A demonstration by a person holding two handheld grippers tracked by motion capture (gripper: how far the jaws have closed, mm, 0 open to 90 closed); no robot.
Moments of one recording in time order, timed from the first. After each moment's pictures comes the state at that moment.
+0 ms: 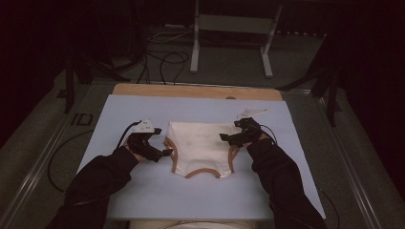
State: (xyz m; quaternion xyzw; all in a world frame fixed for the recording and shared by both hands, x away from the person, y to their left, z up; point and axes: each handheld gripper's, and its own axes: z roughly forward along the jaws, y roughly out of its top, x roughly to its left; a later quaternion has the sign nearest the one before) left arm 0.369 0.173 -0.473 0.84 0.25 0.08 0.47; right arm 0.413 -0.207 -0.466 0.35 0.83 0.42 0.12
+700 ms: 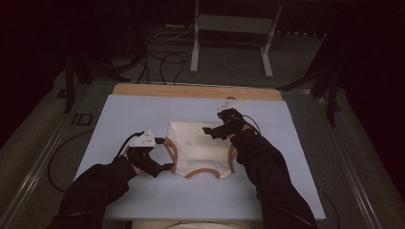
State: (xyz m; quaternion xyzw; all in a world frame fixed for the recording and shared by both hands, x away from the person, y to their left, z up) left arm 0.327 0.161 -0.467 0.87 0.19 0.07 0.46; right arm 0.428 -0.146 -0.439 0.30 0.85 0.42 0.12
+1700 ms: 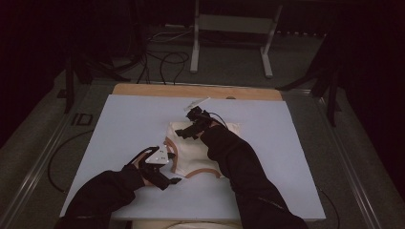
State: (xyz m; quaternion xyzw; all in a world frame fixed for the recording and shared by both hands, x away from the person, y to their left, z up) left arm 0.317 0.135 -0.505 0.90 0.13 0.07 0.41; right arm 0.453 -0.052 -0.468 0.28 0.88 0.38 0.06
